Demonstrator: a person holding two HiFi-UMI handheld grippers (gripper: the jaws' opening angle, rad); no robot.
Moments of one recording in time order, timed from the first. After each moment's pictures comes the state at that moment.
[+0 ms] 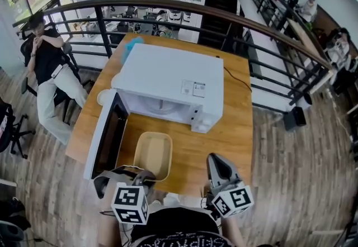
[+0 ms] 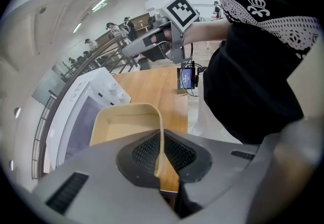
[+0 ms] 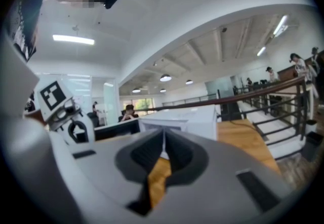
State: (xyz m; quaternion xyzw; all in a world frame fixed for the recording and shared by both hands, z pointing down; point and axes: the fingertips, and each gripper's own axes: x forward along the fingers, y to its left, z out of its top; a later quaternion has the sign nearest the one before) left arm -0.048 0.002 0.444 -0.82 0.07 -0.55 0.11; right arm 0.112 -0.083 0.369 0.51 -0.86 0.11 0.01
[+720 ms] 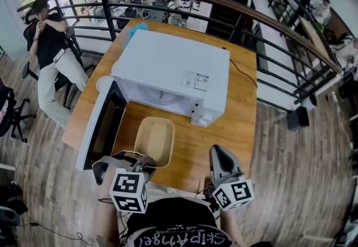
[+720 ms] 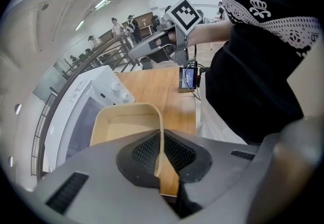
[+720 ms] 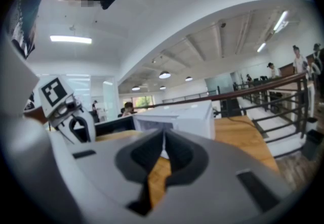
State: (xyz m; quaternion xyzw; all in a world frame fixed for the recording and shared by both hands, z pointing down) left arm -0.028 -0.030 0.450 -0.82 0.08 -0.56 0.10; right arm 0.136 -0.111 0.388 0.50 -0.86 0.12 0.02
